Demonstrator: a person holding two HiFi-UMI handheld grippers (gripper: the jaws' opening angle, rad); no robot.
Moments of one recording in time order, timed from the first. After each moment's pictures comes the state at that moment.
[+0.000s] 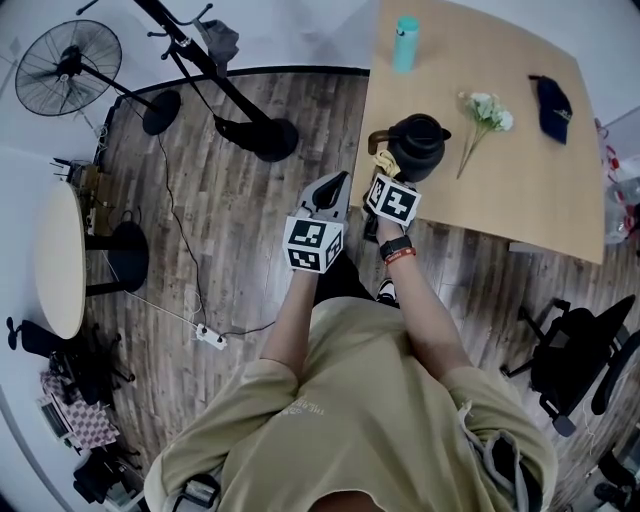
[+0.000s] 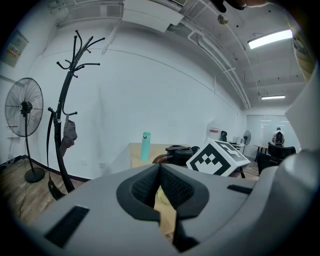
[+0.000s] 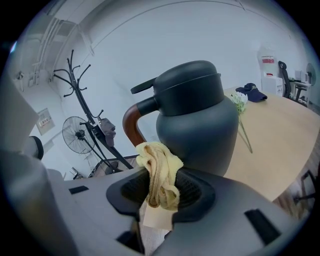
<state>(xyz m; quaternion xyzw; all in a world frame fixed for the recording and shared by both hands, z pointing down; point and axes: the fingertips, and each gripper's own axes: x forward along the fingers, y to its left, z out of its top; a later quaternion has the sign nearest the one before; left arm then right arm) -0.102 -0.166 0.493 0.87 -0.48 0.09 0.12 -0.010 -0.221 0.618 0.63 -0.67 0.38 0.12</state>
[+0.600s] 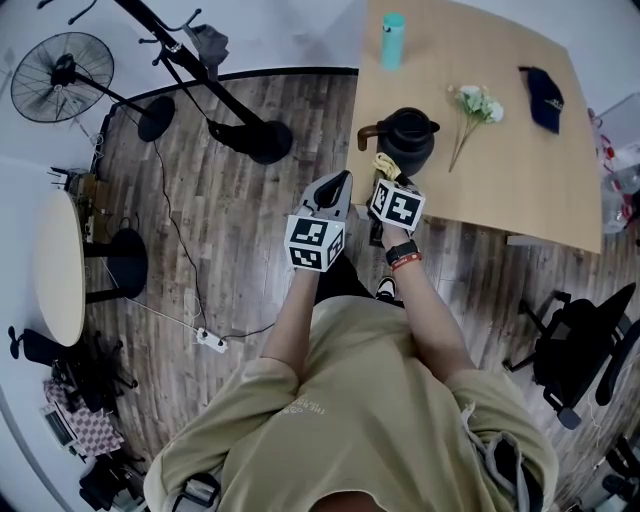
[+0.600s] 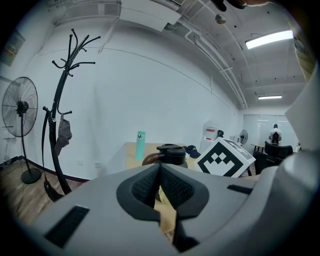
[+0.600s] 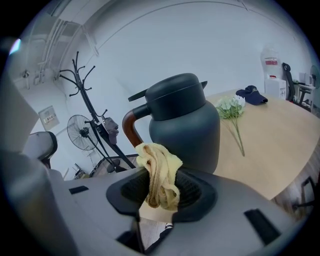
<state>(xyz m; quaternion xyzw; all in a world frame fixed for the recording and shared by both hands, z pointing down) -0.075 -0.156 0.495 0.87 -0.46 0.09 0.12 0.015 -0.197 0.614 0.62 -0.69 0.37 0.12</state>
